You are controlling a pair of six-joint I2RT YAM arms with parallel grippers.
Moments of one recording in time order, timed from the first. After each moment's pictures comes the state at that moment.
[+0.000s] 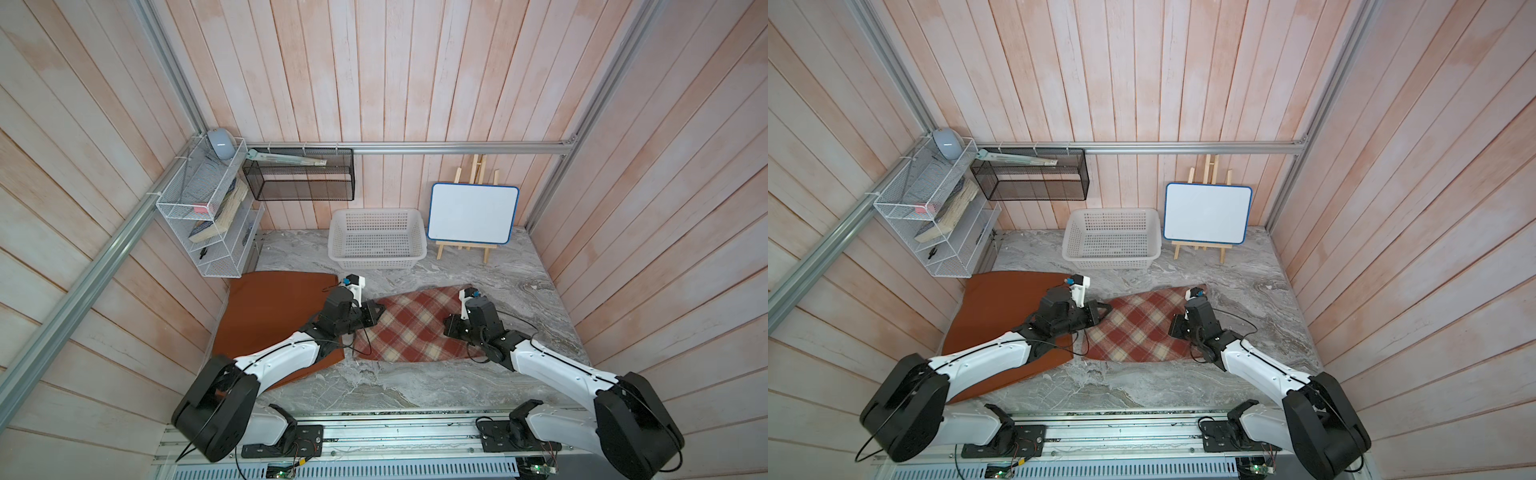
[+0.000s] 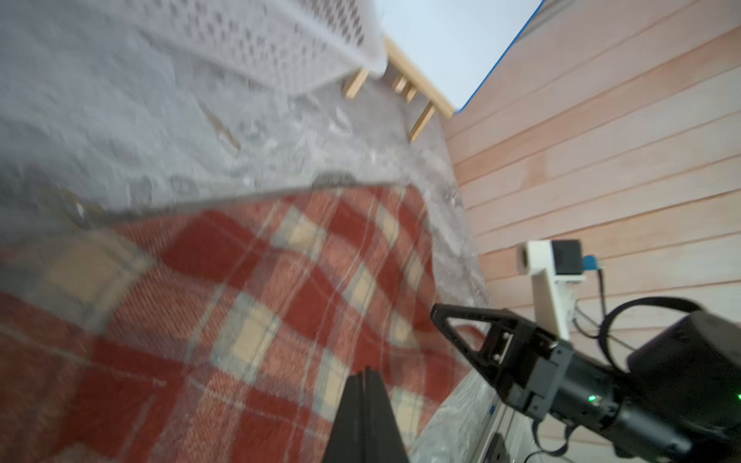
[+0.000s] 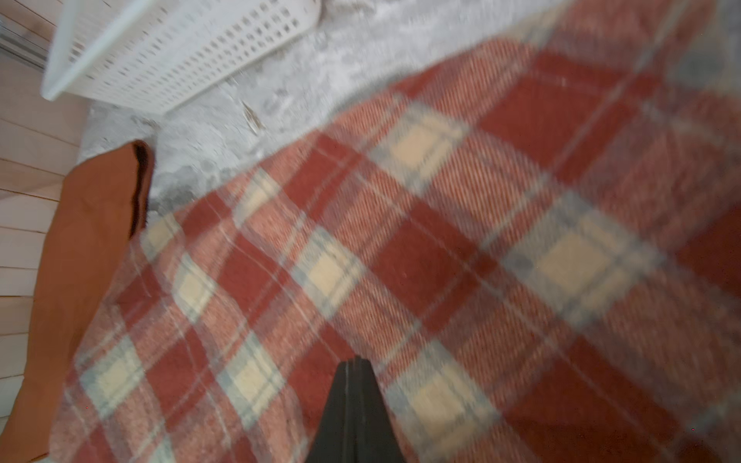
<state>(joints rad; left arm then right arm) -0.59 1.45 0.62 0.31 0.34 -0.82 0.52 1.20 0.48 -0.05 -0.04 0.71</state>
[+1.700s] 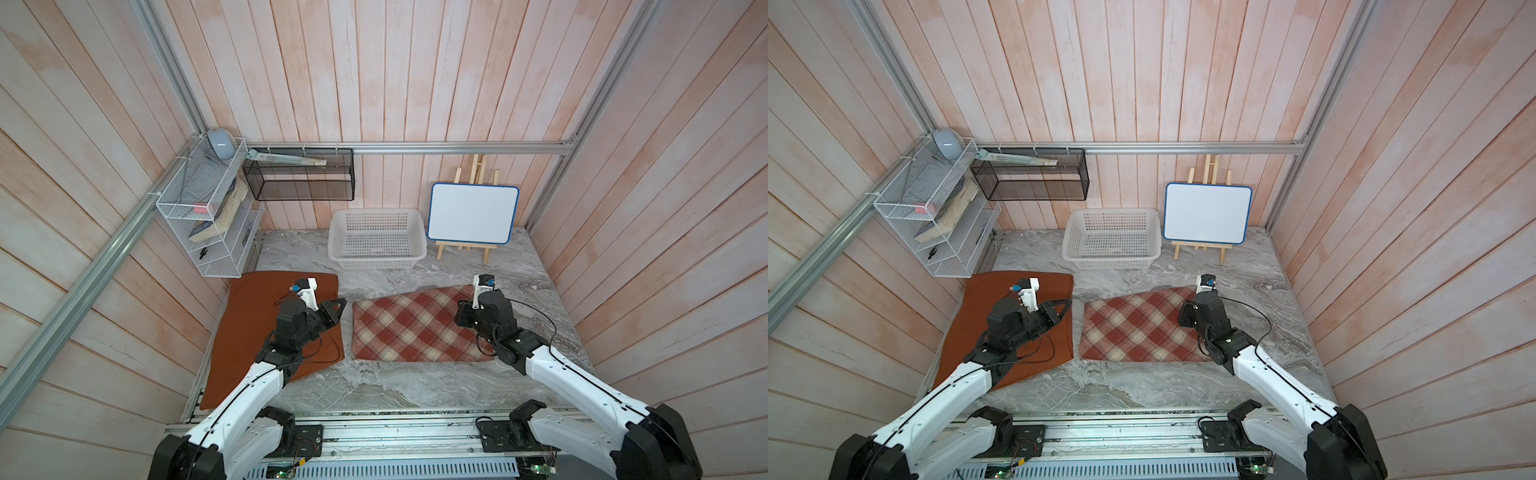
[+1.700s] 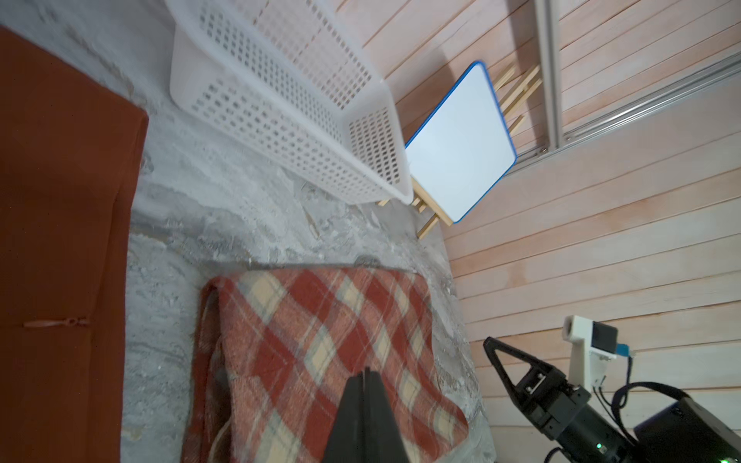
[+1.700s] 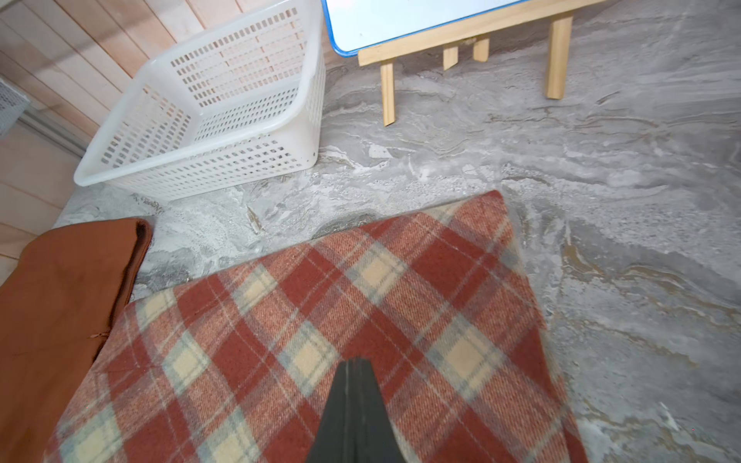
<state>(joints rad) -0.29 1.03 0.47 0.14 0.39 -0.84 0.51 1.08 0.60 -0.09 0.16 0.50</state>
